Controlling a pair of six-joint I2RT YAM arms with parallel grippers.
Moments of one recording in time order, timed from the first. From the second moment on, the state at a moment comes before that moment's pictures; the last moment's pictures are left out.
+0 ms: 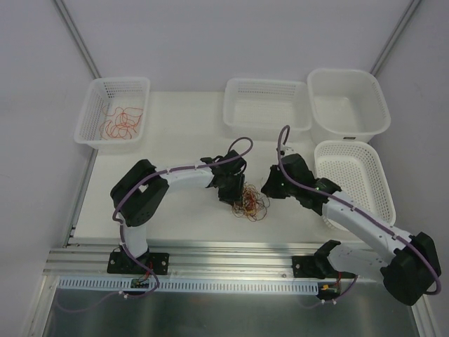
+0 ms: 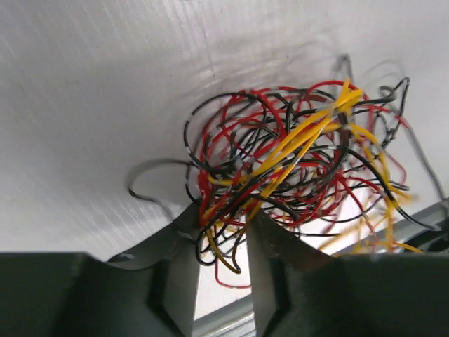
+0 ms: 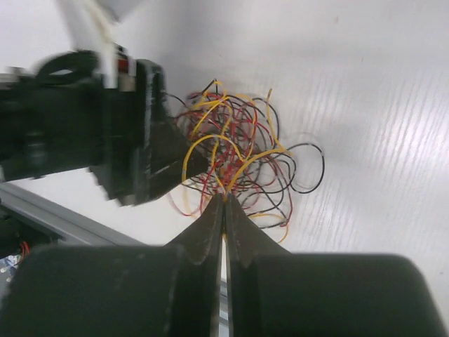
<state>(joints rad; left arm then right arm) -0.86 1.86 1.17 -0.46 0.17 -0.72 0.68 1.09 0.73 -0.43 0.01 0.65</state>
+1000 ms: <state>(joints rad) -0.30 1.34 0.99 -0.68 -0.23 -0.48 0.30 0.87 1.39 -0.95 0.13 0.21</state>
